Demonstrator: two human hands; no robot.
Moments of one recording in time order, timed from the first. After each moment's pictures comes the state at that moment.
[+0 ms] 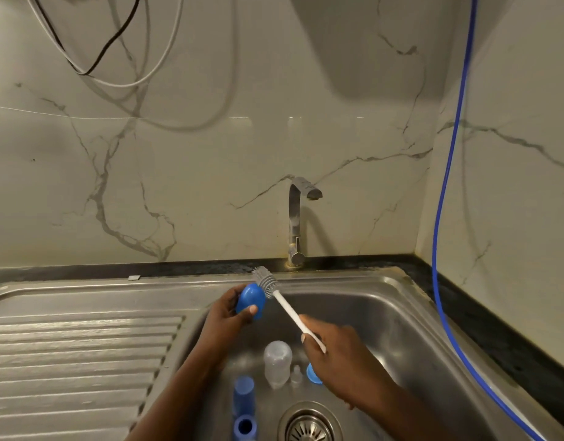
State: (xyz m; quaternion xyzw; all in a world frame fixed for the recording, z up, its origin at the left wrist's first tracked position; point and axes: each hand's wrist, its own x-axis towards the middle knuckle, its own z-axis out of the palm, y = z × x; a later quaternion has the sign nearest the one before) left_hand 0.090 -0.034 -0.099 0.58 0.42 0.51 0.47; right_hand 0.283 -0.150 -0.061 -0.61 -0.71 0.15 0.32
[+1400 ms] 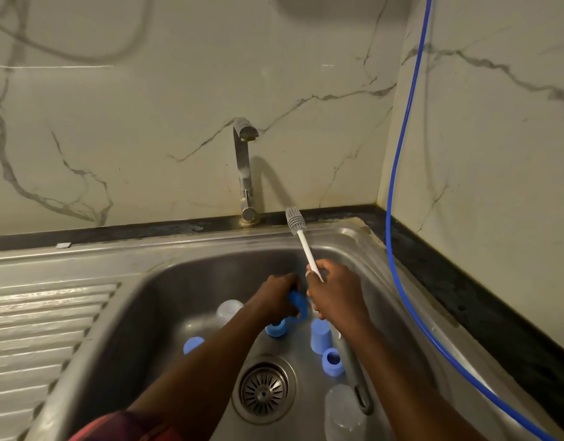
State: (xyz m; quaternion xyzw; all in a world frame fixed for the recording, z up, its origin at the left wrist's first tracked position) left_hand 0.249 0.009 -0.167 0.86 0.44 0.14 0.21; right_hand 0.359 -0.104 -0.101 -0.71 -0.48 0.21 0.47
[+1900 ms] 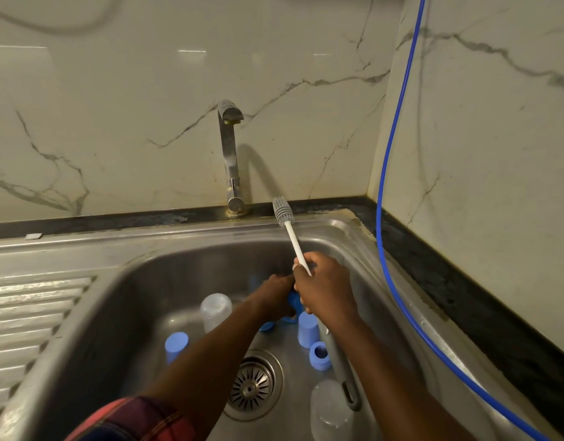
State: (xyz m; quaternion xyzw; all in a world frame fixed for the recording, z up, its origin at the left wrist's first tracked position) left_hand 0.276 0.022 -0.199 0.87 0.42 0.11 0.21; right_hand 0.357 -0.105 -0.101 -0.71 -0.48 0.20 0.47
